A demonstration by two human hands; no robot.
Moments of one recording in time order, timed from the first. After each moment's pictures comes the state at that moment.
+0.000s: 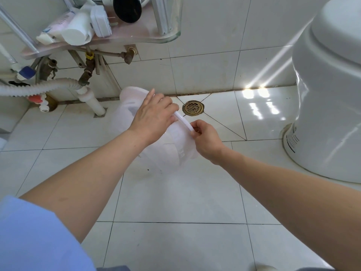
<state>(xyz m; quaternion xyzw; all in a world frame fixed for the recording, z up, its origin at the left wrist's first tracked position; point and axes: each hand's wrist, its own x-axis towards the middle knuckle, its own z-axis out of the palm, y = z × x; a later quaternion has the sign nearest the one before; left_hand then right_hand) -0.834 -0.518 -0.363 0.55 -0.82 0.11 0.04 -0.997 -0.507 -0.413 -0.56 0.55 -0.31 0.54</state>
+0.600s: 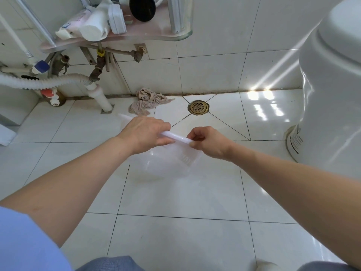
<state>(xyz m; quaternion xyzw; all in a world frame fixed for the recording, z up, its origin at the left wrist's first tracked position) -0.805 -0.468 -0.354 0.56 -0.83 0.01 -0.05 -1.007 -0.491 -0.395 -0.71 0.48 -0.14 0.50</state>
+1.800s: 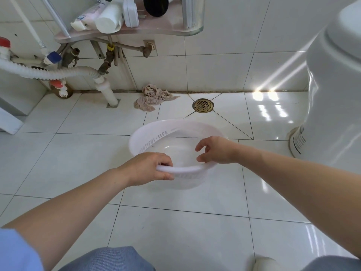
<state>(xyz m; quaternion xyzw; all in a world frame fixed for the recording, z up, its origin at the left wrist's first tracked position) -0.796 -0.387 -0.399 0.61 -0.72 -0.32 0.00 -1.016 -0.475 -0.403 -0.77 0.49 0.06 0.41</state>
